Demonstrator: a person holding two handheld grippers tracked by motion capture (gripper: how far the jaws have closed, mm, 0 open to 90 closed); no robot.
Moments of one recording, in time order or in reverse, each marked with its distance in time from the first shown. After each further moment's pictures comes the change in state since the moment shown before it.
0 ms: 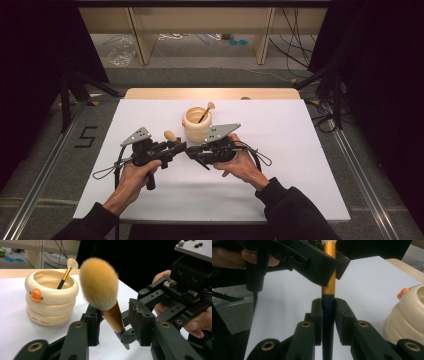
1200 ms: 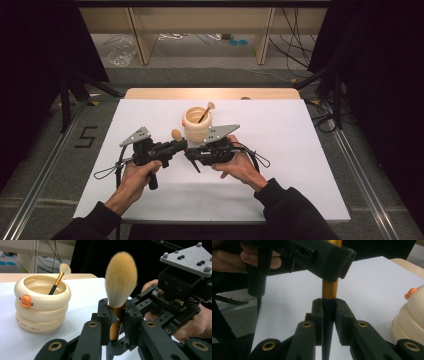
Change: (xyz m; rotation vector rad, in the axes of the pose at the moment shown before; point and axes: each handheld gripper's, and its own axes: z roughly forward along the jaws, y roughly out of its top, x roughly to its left) left arm -0.004 0.001 0.002 -0.037 -0.033 -0.020; right arm 0.001 -0.003 0.005 -0.028 0.015 0.028
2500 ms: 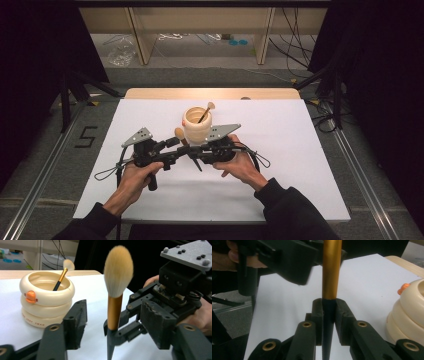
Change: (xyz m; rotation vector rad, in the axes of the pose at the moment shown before) left arm -0.003 -0.001 -0.002 0.031 0.033 0.025; right arm -0.006 -0.003 -0.002 0.012 -0.032 0.016
